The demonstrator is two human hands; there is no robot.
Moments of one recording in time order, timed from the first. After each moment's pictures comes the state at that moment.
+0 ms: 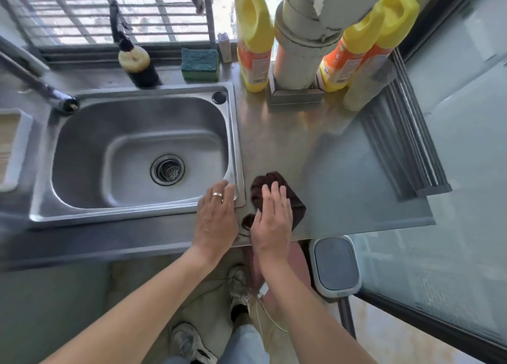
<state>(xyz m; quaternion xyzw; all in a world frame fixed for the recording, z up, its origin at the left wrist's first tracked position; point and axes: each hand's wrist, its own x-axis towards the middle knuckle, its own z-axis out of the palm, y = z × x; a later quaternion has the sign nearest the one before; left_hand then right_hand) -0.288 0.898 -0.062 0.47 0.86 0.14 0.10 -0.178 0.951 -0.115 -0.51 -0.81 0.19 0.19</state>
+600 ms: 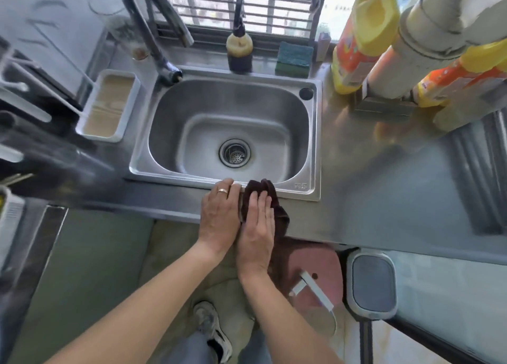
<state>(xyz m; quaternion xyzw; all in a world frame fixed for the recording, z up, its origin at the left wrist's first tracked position) -0.371 0.776 -0.068 0.37 0.91 0.15 0.07 -0.285 0.797 -0.115 -0.43 -0.85 0.22 0.21</state>
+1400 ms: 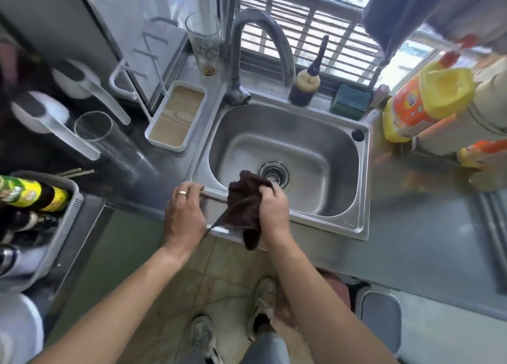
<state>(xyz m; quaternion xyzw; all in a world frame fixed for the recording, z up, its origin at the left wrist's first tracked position) -0.510 0.642 -0.053 0.24 0.94 0.25 -0.01 -0.434 0.796 -0.024 -0.50 -0.57 0.64 0.12</state>
